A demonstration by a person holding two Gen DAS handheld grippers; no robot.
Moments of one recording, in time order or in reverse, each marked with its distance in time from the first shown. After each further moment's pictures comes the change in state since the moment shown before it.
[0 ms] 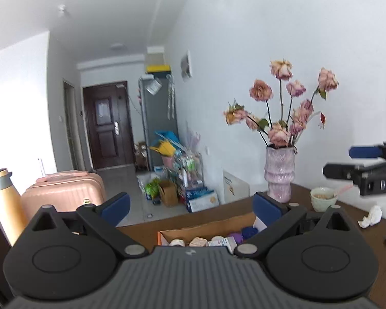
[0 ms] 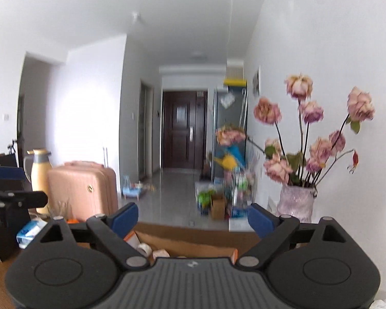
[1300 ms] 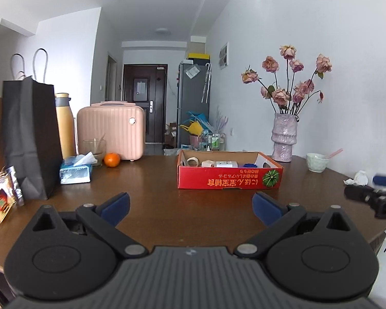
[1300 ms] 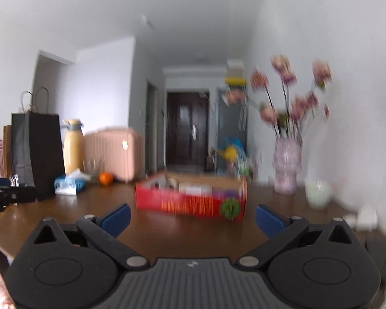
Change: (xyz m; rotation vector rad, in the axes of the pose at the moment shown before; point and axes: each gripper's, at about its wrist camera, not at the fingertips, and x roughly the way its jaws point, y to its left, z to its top) left arm -0.223 -0.043 -0.206 -0.163 0.032 0.140; right arm -0.206 0.069 -0.200 0.035 0.036 -0.003
